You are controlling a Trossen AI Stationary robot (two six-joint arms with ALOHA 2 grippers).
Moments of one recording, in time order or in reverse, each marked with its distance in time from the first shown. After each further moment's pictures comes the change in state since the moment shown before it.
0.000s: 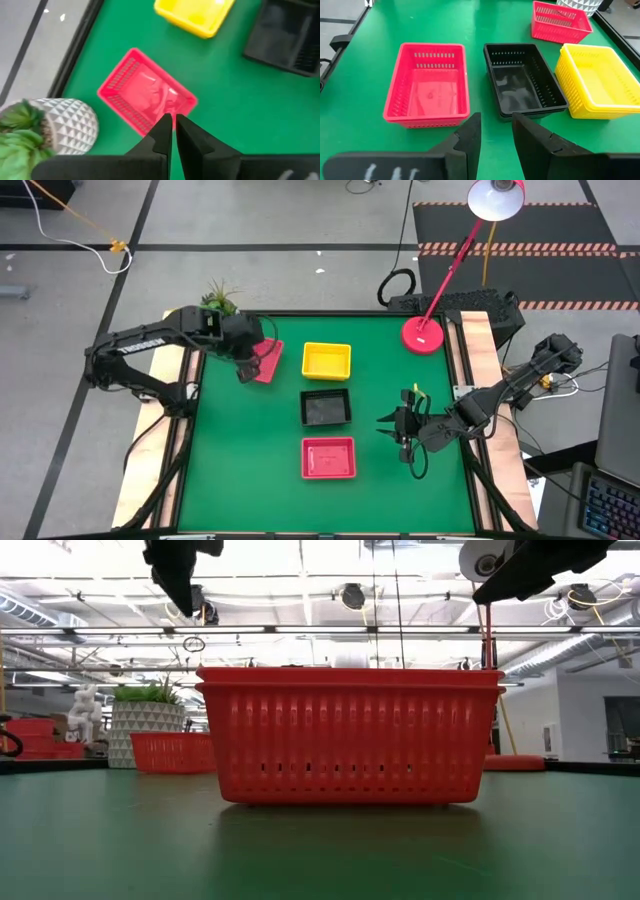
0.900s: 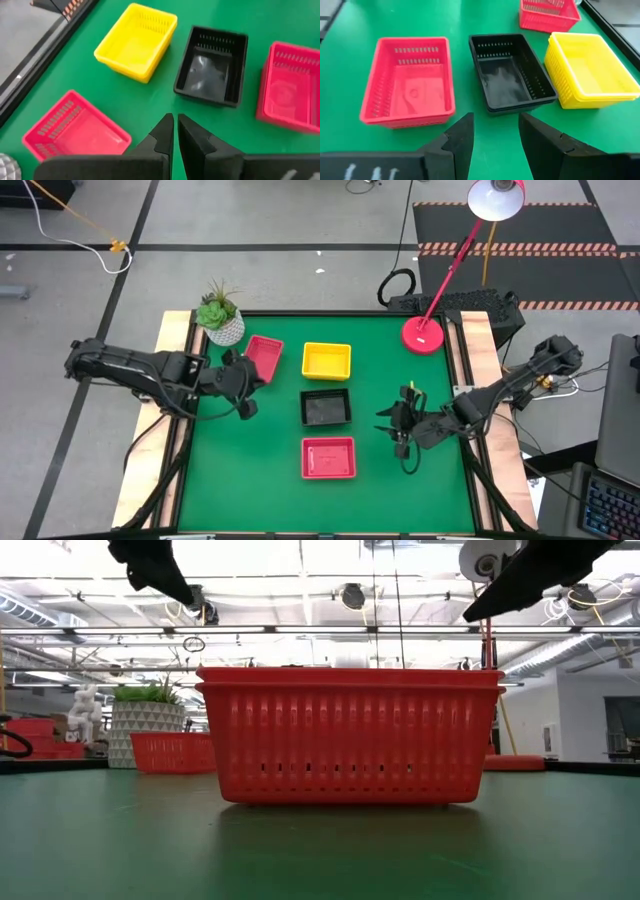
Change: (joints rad) left arm -0.401 -0.255 -0.426 0.501 -0.184 -0.242; right arm -0.044 0.025 0.000 -0.020 0.005 0.030
